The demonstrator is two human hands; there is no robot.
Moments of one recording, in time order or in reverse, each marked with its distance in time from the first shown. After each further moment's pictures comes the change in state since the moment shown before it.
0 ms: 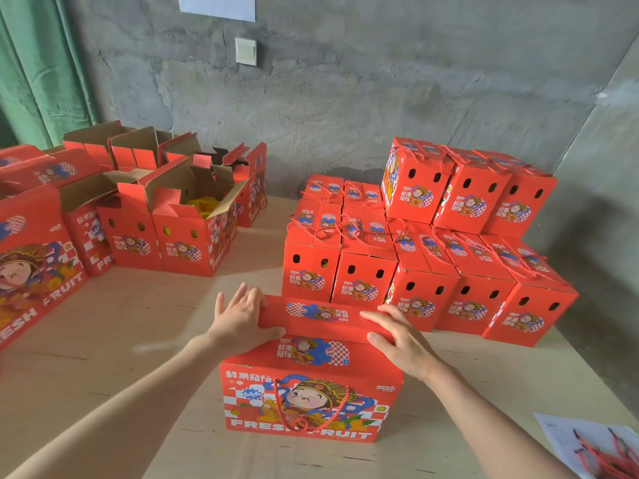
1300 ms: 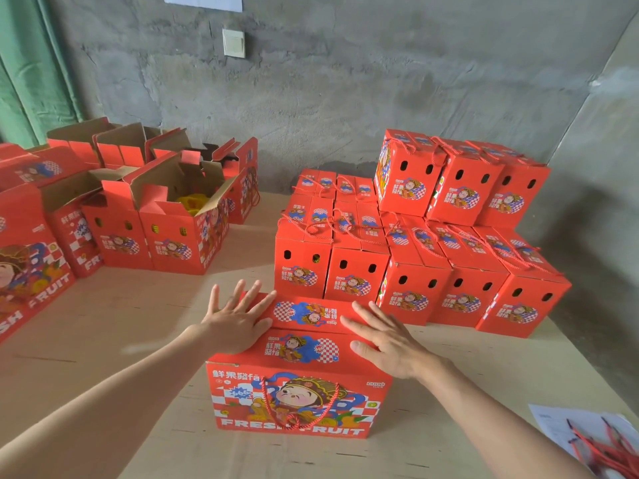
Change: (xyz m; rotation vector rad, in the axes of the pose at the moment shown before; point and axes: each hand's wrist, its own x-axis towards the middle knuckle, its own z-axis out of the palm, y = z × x) left_hand 0.007 0.007 0.004 0.447 -0.235 0.104; right_hand -0.006 -0.010 -0.004 -0.323 -0.303 -0.080
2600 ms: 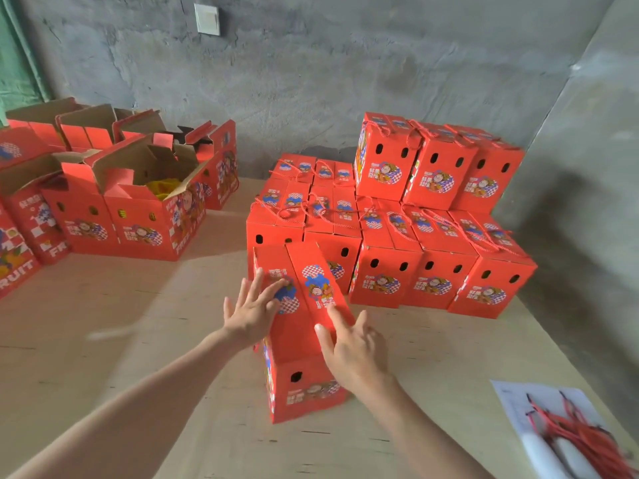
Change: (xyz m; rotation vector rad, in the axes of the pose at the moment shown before) left_hand 0.021 0.090 0.019 -0.616 0.163 -0.109; right_hand -0.031 -0.045 0.020 -0.085 0.275 0.411
